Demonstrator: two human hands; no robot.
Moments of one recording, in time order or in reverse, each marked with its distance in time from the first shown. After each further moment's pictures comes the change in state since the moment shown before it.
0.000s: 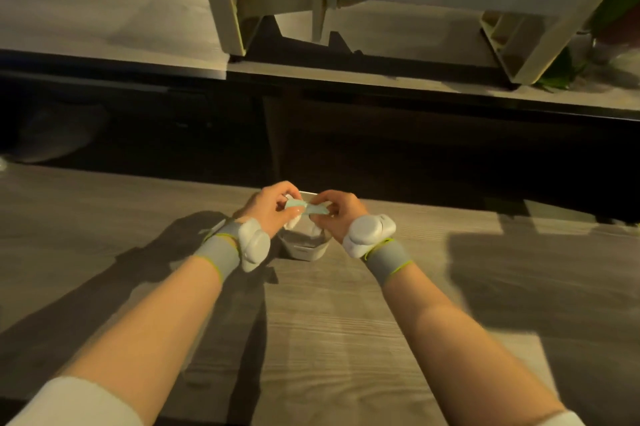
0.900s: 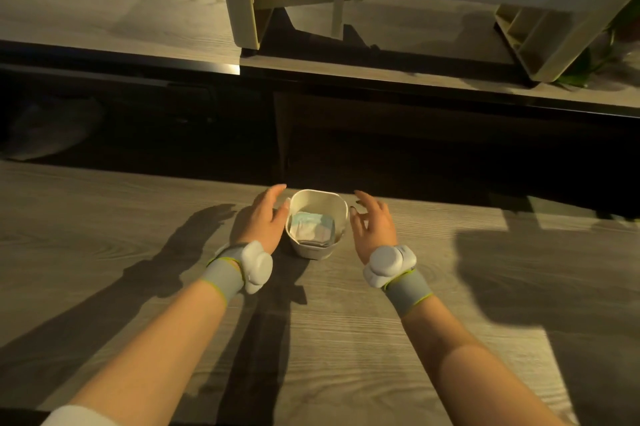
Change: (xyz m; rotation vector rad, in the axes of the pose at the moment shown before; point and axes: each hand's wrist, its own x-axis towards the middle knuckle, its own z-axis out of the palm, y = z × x) left_hand -0.013 -0.025 0.007 -0.085 0.152 -0.159; right_hand -0.015 0.029 0.018 0.026 0.304 0.074
